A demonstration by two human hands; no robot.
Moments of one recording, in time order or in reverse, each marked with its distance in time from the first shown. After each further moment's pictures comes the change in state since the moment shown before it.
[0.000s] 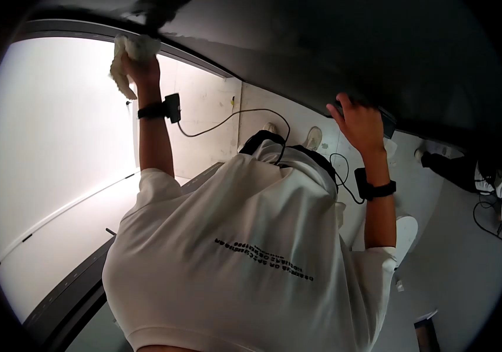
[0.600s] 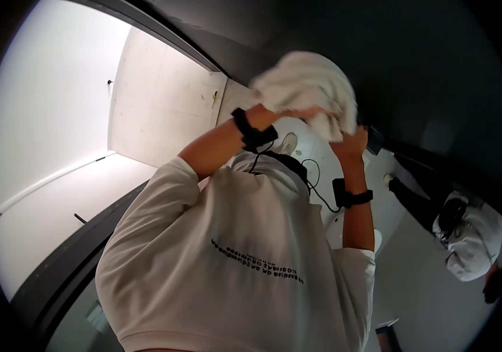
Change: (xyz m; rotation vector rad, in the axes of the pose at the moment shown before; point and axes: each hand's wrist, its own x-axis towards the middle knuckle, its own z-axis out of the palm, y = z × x) left_hand -0.231 -0.174 0.167 0.591 -1.062 -0.295; right_hand -0.007 0.046 0.062 -0.086 0.221 -0.052
